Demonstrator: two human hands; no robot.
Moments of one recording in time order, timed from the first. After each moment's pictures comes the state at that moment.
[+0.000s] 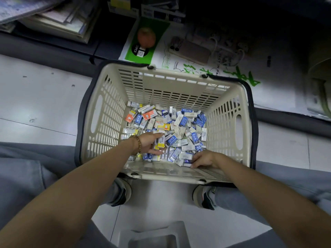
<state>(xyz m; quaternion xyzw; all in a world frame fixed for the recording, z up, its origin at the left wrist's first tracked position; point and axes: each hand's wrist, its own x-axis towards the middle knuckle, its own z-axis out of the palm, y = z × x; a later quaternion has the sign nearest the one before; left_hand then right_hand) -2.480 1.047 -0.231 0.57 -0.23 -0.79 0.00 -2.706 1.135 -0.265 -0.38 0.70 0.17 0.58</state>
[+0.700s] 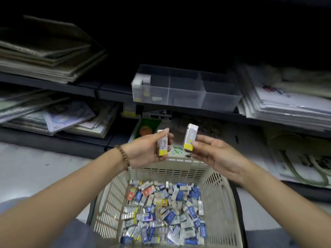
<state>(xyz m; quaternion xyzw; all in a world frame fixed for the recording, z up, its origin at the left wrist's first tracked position) -2.486 0.982 0.040 0.37 -0.40 -0.81 0.21 -2.680 1.056 0.047 -0.33 0.50 -0.48 0.64</state>
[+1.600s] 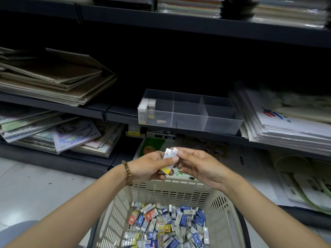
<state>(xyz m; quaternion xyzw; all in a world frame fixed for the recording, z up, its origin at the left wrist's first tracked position) -2.482 0.969 0.050 0.32 -0.54 -0.76 0.15 -2.651 1.019 0.064 -0.39 0.46 -0.42 0.68</state>
